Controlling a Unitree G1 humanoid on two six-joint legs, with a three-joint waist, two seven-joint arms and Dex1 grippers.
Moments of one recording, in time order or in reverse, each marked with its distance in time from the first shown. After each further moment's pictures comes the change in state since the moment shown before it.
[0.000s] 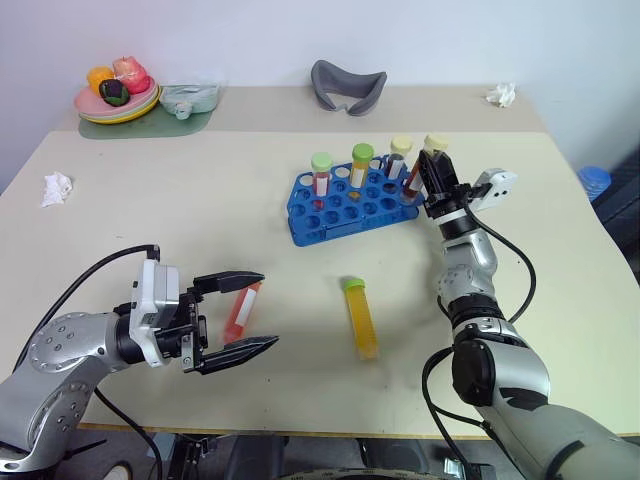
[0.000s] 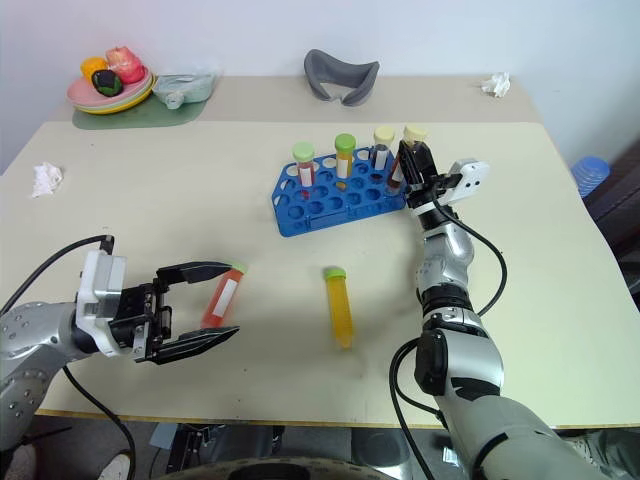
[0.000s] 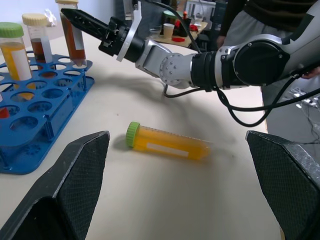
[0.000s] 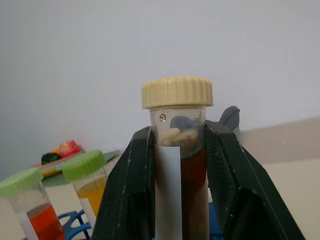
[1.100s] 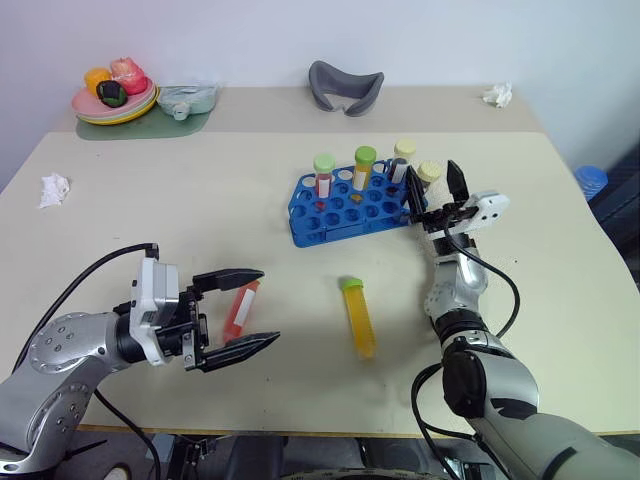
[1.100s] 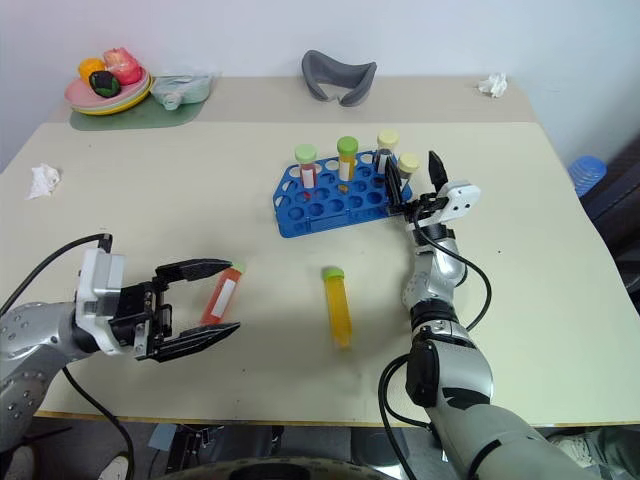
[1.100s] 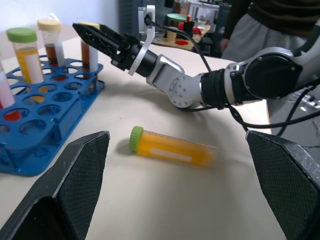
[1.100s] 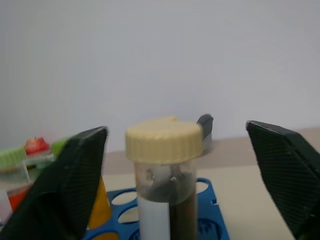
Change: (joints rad) left arm 0.005 -0.006 0.002 -0.011 -0.009 0.000 0.038; right arm 0.055 0.058 0.022 0.054 -0.112 -0.239 -0.120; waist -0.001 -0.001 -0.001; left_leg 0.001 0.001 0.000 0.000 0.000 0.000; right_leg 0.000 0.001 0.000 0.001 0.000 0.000
